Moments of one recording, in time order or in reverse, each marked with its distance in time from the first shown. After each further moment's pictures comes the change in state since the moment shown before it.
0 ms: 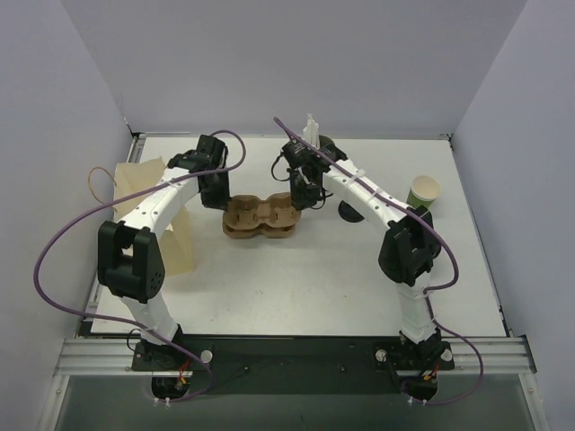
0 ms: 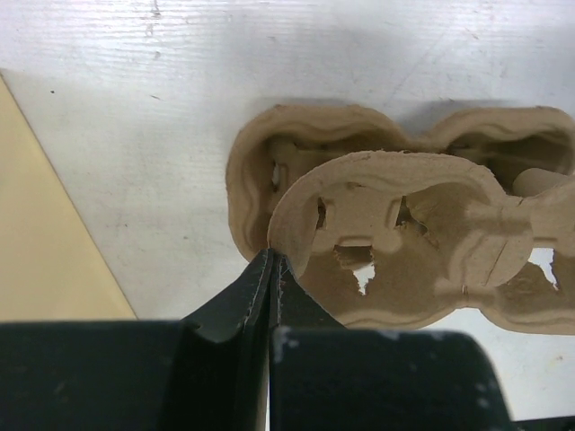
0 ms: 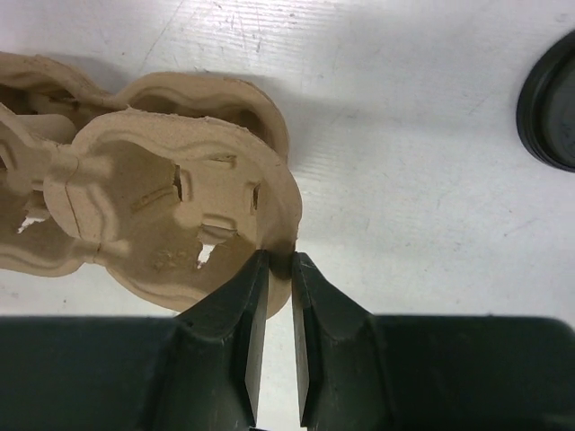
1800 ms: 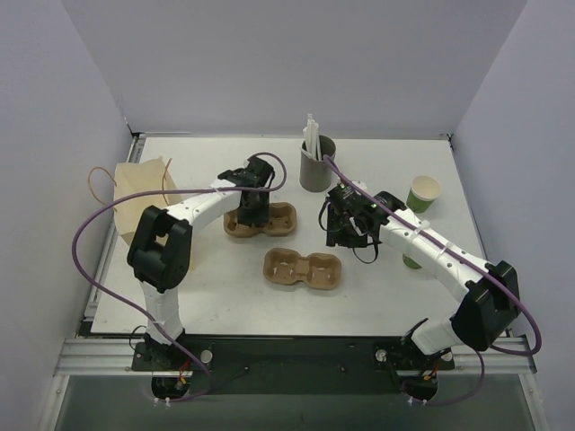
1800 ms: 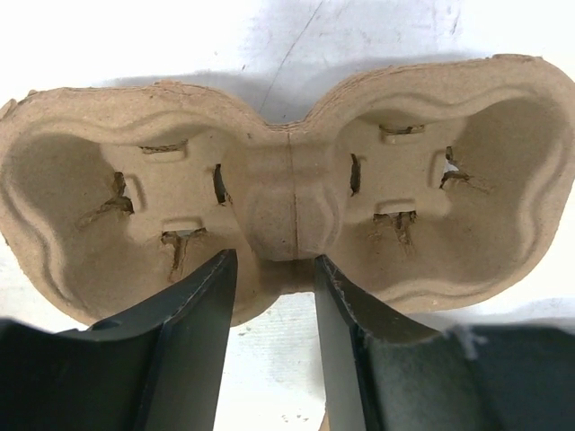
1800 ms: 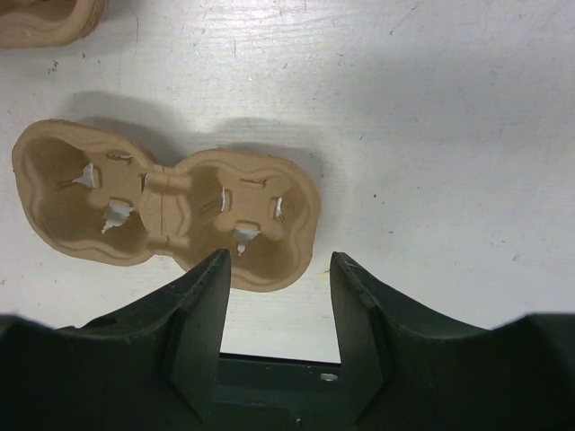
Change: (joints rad) left arm -0.246 0.137 -0.048 0.124 -0.119 -0.144; right arm -0.003 -0.661 -0.766 0.108 0.076 0.105
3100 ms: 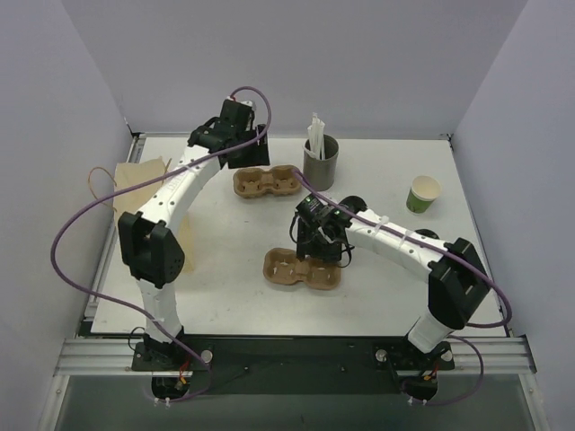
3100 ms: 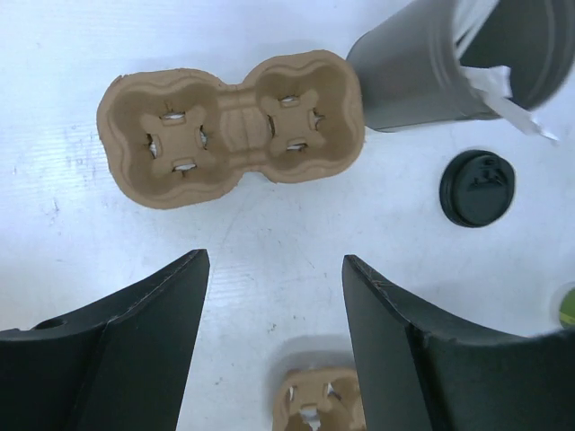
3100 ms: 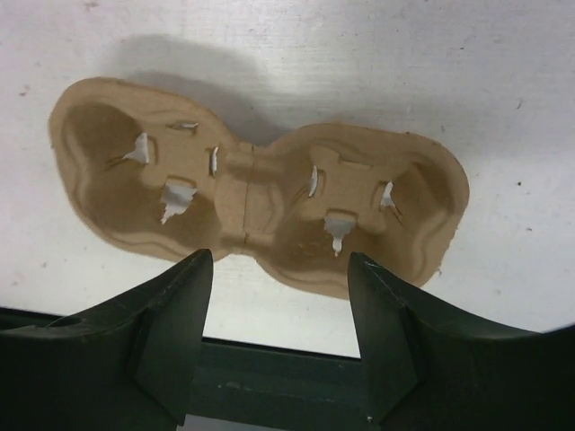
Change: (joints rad) left arm 0.111 0.063 0.523 -0.090 0.103 0.075; right arm 0.134 0.167 0.027 0.069 -0.084 0.154
